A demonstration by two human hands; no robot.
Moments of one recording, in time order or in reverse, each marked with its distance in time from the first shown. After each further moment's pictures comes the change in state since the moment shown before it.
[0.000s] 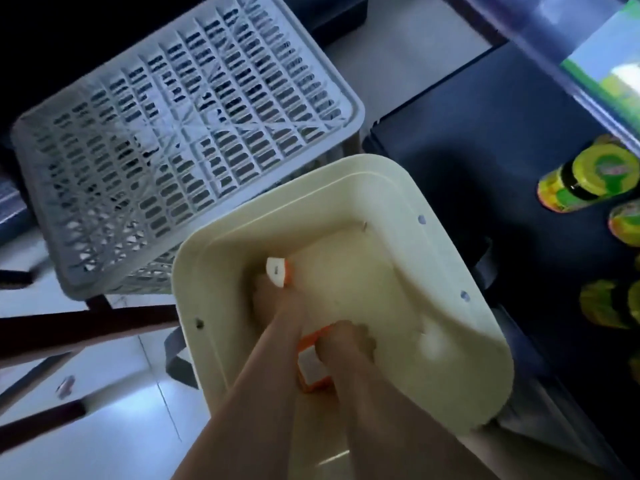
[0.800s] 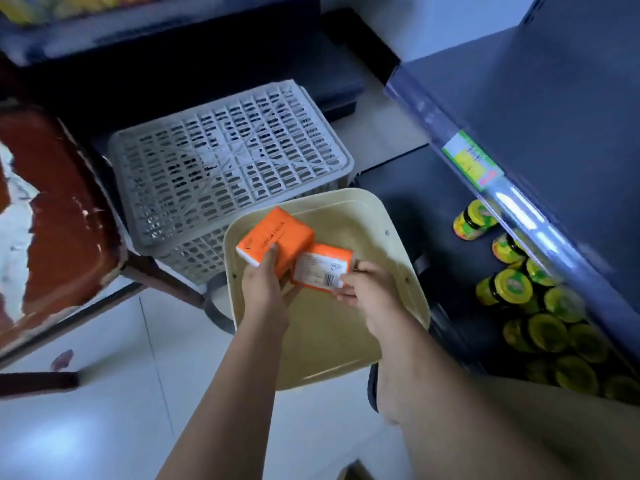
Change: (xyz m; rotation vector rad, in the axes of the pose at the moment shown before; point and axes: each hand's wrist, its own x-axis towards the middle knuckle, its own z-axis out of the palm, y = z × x) left_hand -0.123 -0.013 -0.125 -1.159 -0.434 0.047; right_hand -0.132 0.035 -0.113 0.867 0.033 -0.488
